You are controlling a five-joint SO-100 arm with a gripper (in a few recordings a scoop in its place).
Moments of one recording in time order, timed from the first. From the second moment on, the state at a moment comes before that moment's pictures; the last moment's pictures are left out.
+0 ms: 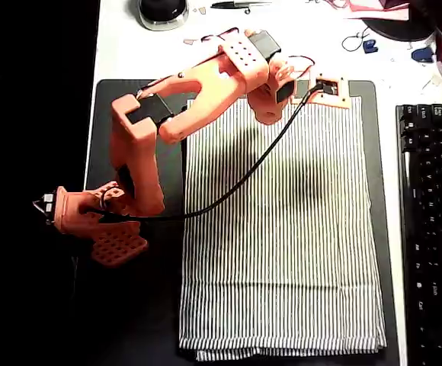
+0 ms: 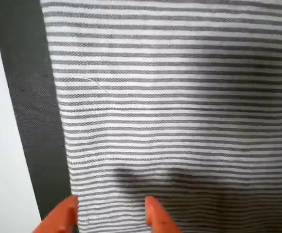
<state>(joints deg) -37.1 77.3 79.7 78.8 -53.8</state>
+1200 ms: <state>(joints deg) -32.3 73.3 81.4 81.2 -58.0</state>
